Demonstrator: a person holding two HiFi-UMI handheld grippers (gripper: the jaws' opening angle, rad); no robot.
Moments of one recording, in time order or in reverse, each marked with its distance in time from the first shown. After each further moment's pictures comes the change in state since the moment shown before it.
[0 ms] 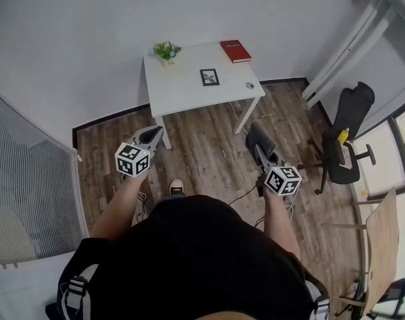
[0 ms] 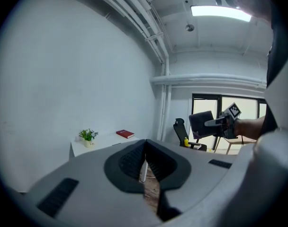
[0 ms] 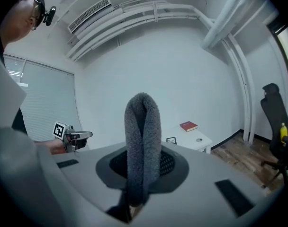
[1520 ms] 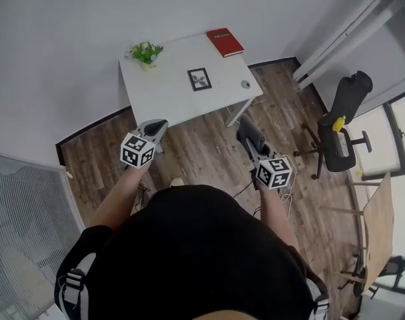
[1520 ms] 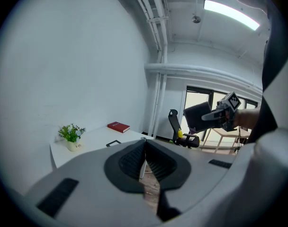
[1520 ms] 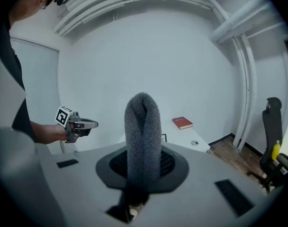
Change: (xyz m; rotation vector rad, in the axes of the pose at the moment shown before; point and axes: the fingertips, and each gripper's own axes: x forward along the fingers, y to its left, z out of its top) left arm 0.192 0.127 -0.020 0.012 0.129 -0.201; right arm 0.178 -0.054 0.012 -0.092 0.169 -0.142
